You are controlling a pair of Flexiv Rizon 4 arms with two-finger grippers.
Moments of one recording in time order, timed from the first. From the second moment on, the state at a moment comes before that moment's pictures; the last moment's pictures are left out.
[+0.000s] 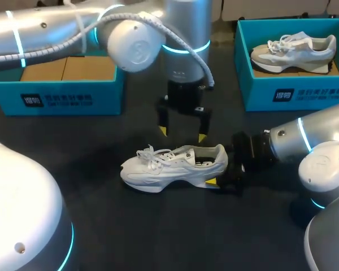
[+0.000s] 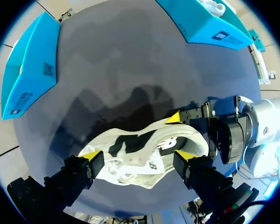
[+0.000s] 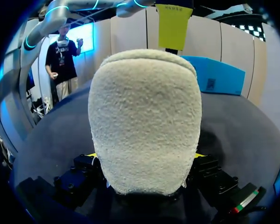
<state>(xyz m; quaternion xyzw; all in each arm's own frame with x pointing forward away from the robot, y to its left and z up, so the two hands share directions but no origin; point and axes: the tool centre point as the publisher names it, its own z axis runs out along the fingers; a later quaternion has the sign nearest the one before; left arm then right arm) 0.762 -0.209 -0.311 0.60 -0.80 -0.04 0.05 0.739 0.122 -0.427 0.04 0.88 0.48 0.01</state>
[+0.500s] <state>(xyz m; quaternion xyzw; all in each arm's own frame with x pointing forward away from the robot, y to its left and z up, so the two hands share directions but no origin) 0.742 -0.222 -0.336 0.58 -0.81 -0.06 0.04 0.739 0.122 -0.427 0.04 0.88 0.48 0.01</state>
